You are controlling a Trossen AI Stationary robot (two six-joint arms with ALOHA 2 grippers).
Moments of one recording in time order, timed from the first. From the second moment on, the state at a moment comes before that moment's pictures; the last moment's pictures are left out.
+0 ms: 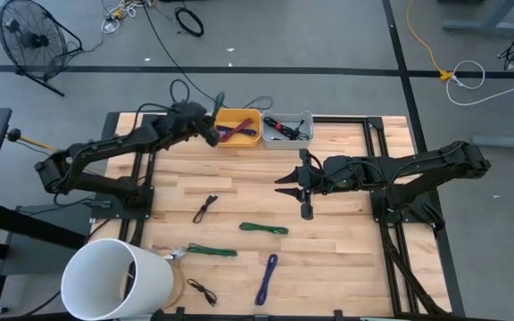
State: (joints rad) left arm 0.60 1.21 0.75 -0.03 -0.25 -0.09; right arm 0.16 1.26 1.07 -0.17 0.17 -0.01
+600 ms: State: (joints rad) left arm 0.58 1.55 0.86 0.13 -0.28 0.28; right arm 0.16 1.26 1.07 -0.15 0.17 0.00
